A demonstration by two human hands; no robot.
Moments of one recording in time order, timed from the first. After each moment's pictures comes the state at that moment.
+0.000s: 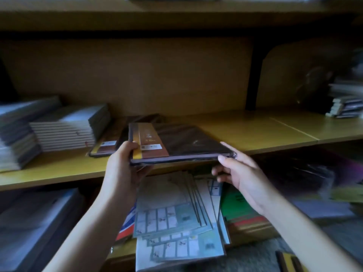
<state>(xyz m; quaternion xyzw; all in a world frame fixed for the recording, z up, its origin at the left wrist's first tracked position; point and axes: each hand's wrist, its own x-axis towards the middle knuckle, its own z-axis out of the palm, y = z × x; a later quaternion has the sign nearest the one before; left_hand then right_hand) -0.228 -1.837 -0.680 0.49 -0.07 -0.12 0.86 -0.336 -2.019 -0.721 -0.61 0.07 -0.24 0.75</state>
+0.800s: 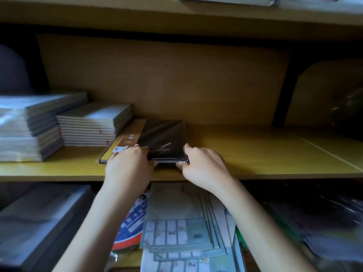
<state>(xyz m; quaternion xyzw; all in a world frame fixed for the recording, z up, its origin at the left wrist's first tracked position) -0.177 -1.817 -0.675 0.96 -0.16 0.17 0.14 -0.217 -1.967 -0.687 -0.97 0.07 -0.19 0.10</state>
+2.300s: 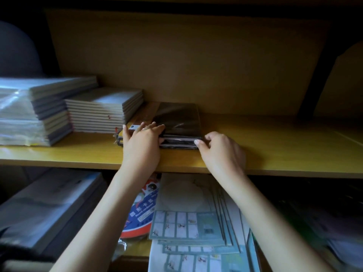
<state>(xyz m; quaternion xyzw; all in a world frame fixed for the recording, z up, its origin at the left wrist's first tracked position) -0.112 -1.832 -0.706 0.93 -0.21 0.23 0.20 -0.190 -1.979 -0.710 -0.92 0.18 -0.32 0.16</state>
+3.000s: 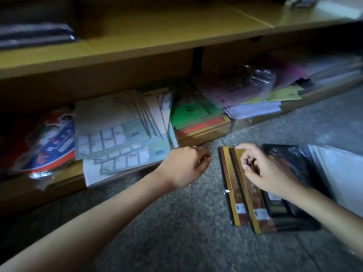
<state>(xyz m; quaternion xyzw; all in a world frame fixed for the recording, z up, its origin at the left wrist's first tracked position) -0.334 -1.948 -0.879 0.73 -0.65 -0.10 0.18 -0.531 -2.095 -0.895 -0.96 0.19 -0.13 0.17</state>
